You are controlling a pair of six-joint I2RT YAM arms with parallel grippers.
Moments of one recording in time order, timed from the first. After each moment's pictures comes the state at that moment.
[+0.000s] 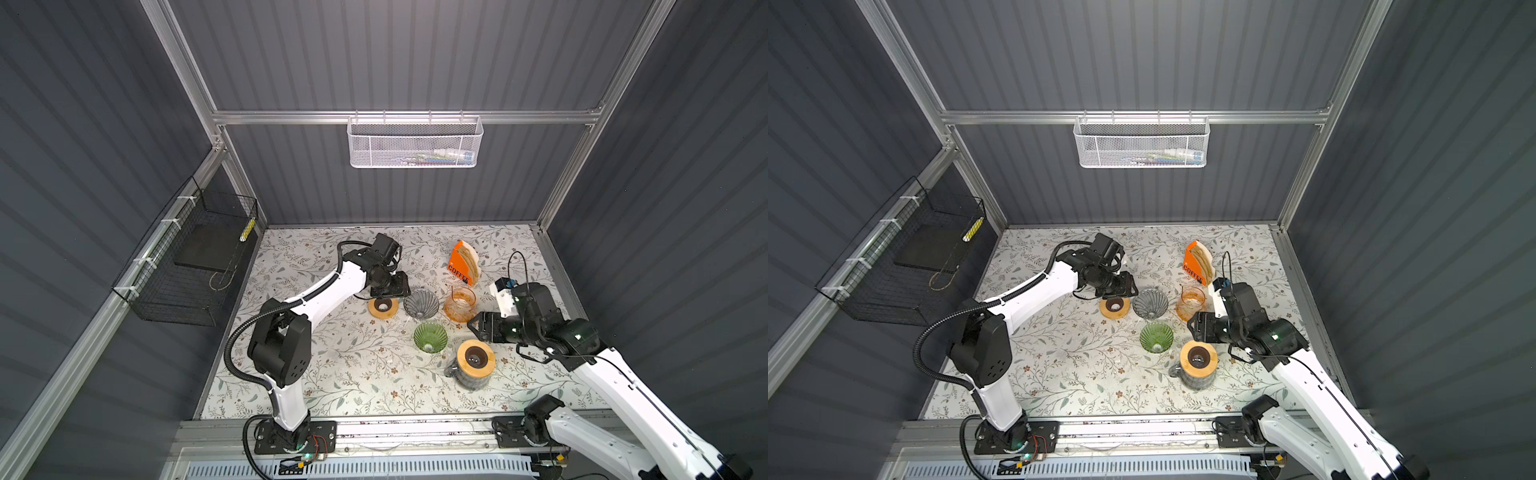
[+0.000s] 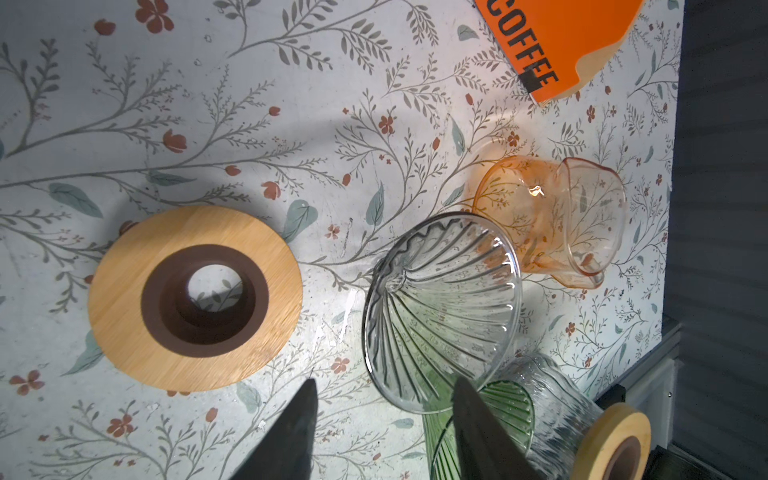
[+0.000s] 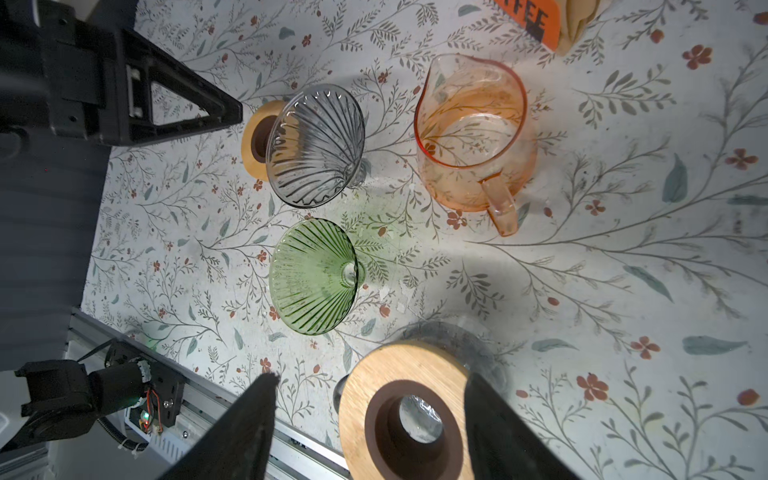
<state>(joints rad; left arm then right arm) -0.62 1.81 1.52 -0.79 0.29 -0.48 0.49 0.89 0.90 -0.88 -0.15 0.48</state>
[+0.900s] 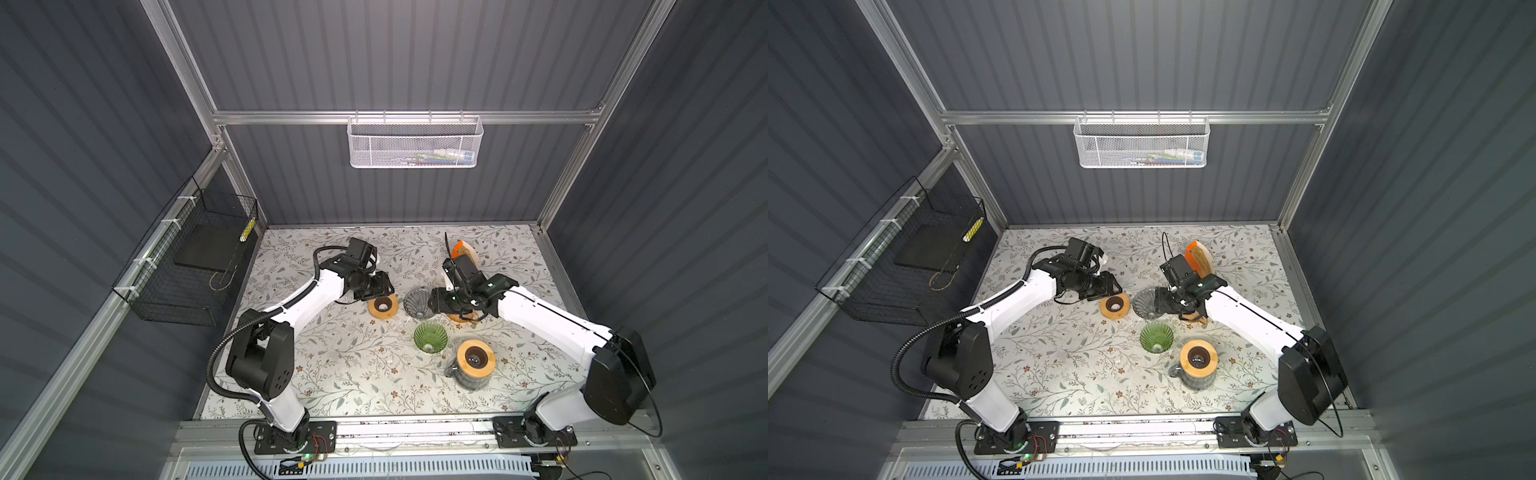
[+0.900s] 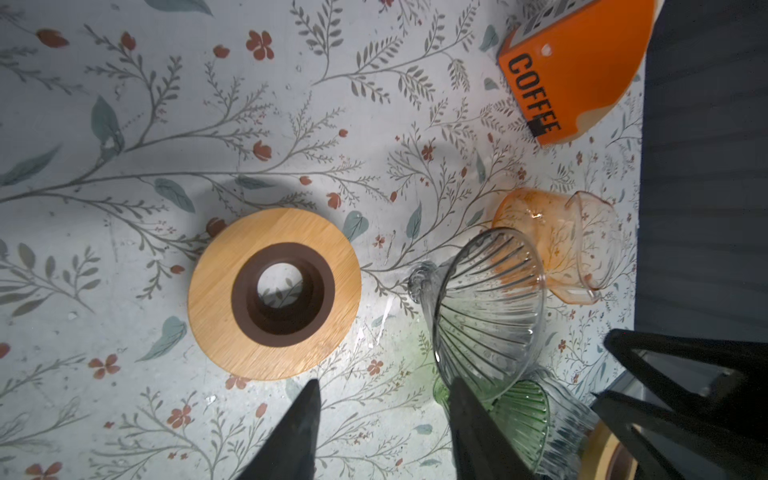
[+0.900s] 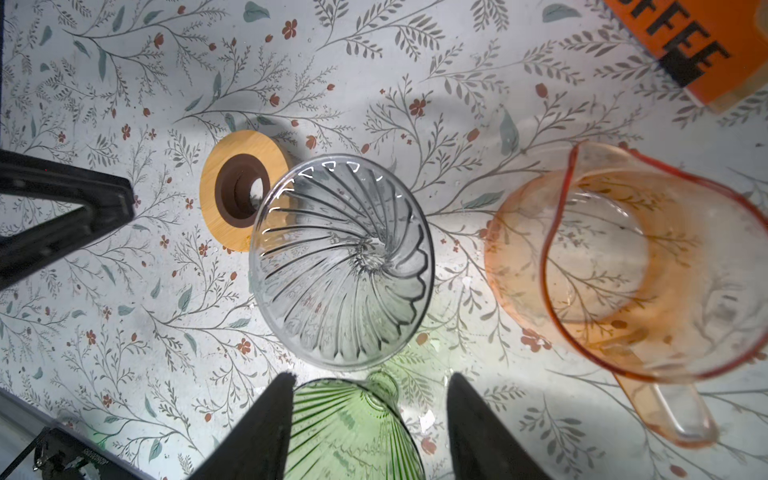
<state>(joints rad) -0.48 1.68 1.30 -0.62 0.37 -0.49 0.63 1.52 1.16 -0.65 -0.04 0.57</state>
